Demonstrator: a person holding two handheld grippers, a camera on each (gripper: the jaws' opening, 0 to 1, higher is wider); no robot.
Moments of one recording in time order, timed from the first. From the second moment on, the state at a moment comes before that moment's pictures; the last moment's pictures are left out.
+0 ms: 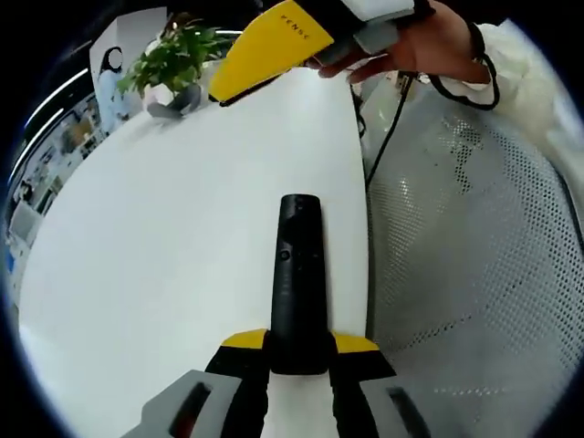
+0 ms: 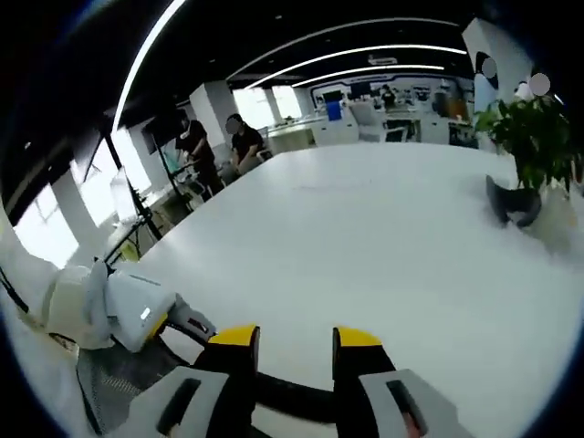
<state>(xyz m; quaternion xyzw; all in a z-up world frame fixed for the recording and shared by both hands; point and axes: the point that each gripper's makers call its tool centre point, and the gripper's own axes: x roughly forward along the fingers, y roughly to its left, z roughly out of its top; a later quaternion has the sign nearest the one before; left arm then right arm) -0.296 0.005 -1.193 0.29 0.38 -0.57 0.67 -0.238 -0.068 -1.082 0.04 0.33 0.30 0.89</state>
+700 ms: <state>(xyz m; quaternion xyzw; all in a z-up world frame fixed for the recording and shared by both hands) -0.260 0.025 -1.194 0.31 0.39 -0.55 0.67 -0.234 -0.097 -1.071 0.02 0.28 0.26 0.92</state>
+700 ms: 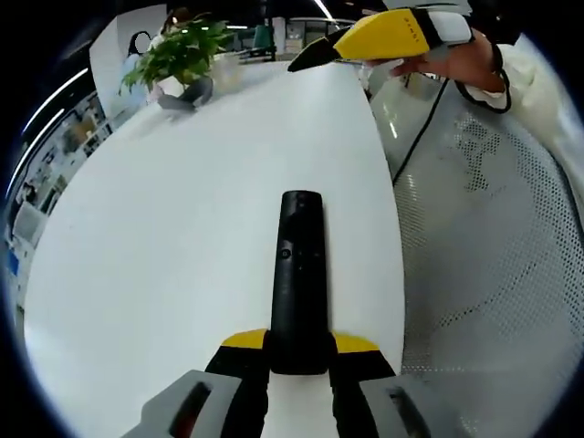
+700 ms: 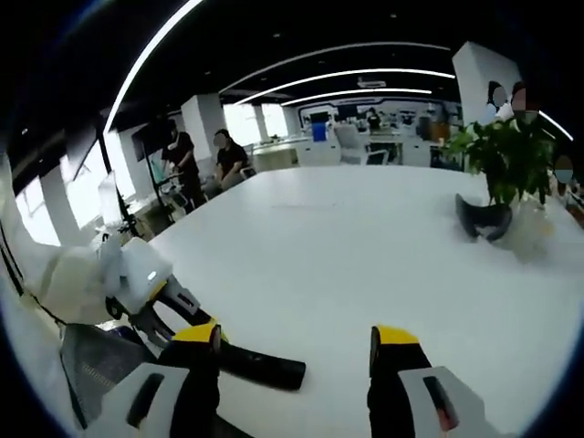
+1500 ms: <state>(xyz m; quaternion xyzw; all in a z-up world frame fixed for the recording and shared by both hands) -0.206 0.038 -1.195 0.33 0.39 -0.56 0.65 -0.238 -0.112 -1.080 0.01 0.29 0.23 0.93</state>
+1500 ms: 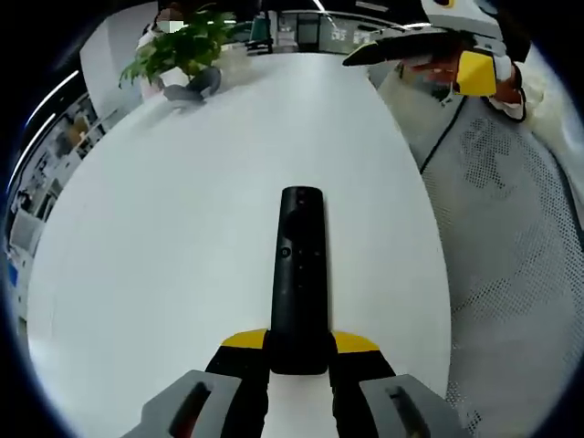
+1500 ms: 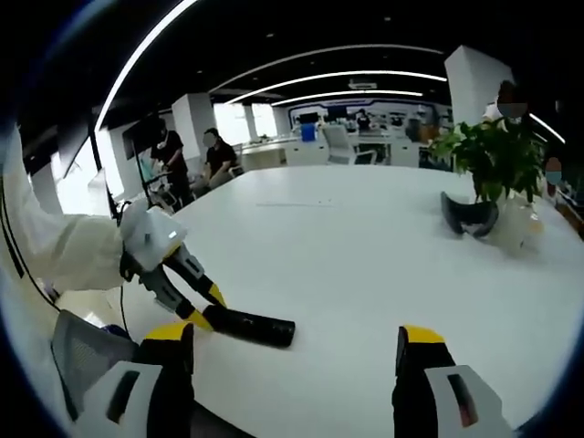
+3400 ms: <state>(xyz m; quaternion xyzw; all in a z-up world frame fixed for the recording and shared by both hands) -0.040 0.060 -1.195 0.40 0.39 -0.52 0.64 -0.240 -0.121 -1.101 0.00 0.33 0.23 0.92</state>
